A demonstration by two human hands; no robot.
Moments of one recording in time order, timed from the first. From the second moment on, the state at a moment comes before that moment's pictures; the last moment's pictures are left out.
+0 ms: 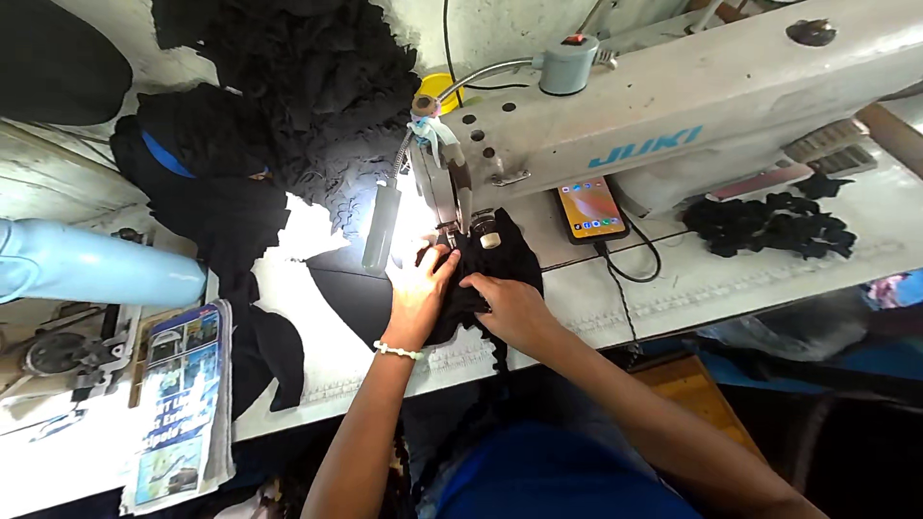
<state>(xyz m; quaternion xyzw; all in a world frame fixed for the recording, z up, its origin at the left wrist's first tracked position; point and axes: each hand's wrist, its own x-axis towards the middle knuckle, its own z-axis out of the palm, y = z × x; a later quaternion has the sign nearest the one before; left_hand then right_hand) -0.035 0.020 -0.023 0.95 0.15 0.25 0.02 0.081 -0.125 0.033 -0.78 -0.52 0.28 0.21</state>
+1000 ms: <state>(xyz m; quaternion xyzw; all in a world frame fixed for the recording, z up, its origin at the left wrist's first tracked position) -0.017 0.020 -0.009 0.94 0.18 0.26 0.13 0.082 -0.123 0.024 -0.83 -0.41 0.18 0.32</state>
